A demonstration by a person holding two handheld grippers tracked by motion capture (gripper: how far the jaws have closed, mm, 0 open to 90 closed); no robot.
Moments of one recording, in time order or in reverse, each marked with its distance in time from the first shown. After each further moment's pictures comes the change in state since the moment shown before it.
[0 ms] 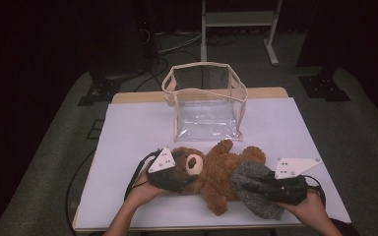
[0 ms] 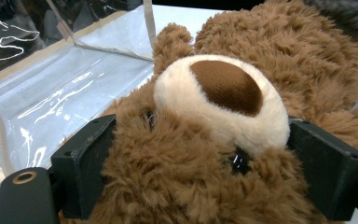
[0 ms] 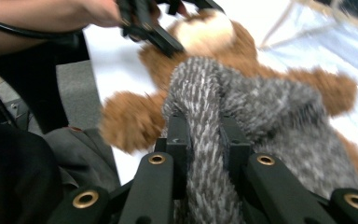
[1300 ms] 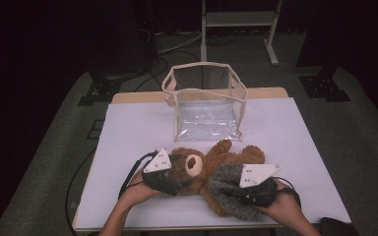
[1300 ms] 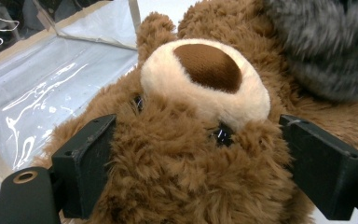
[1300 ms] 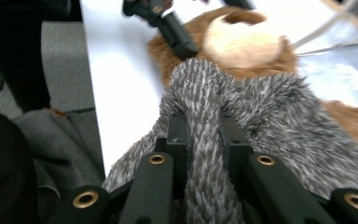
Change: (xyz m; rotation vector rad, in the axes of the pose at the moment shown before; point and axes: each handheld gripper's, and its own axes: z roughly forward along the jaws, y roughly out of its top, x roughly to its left) left arm 0.004 -0.004 -0.010 0.027 -0.073 0.008; right arm 0.024 0.022 0.051 0.104 -0.034 -0.158
